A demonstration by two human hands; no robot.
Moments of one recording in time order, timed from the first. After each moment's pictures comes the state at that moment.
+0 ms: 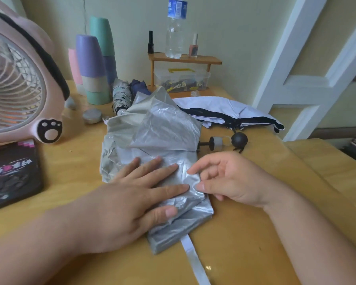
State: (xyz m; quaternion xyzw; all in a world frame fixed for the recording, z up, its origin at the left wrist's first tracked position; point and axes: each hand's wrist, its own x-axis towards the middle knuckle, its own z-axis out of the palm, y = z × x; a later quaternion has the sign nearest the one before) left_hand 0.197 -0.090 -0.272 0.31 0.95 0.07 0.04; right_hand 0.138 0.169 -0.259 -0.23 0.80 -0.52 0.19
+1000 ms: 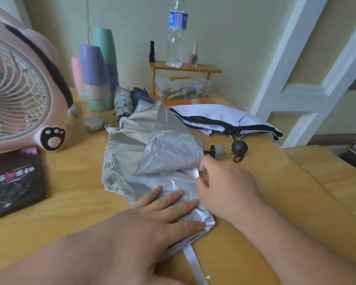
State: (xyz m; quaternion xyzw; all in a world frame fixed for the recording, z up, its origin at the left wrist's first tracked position) left_hand 0.205 -0.069 -0.302 0.39 0.92 -0.04 0.01; right_hand 0.147 0.137 -0.270 -0.15 0.97 -0.08 -0.15
